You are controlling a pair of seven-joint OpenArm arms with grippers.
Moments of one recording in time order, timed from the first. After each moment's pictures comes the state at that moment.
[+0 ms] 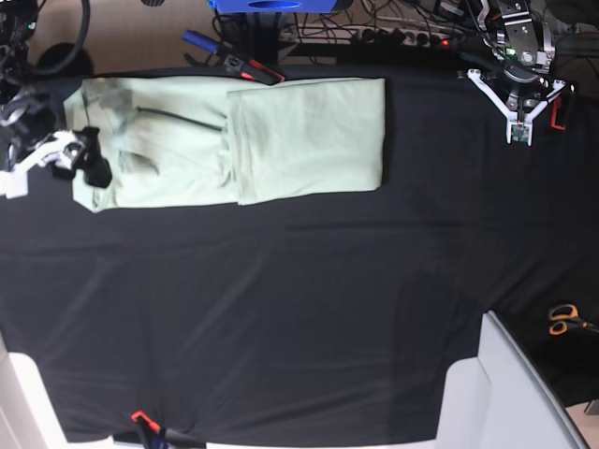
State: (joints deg) left arm 27.6 -4.4 -30.2 93.0 18.5 -15.2 31.7; right arm -21.3 14.9 23.8 82.4 47.8 31.3 -36.8
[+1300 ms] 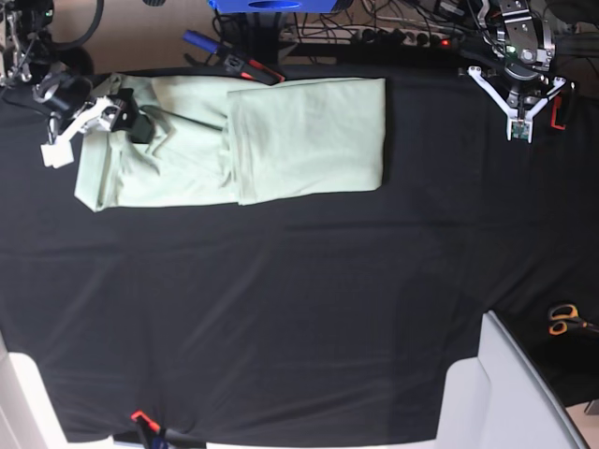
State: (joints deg) left arm 28.2 -4.4 -30.2 93.0 18.4 -15.2 31.6; right arm -21.3 18.2 10.3 70.9 49.5 34.6 -33.9
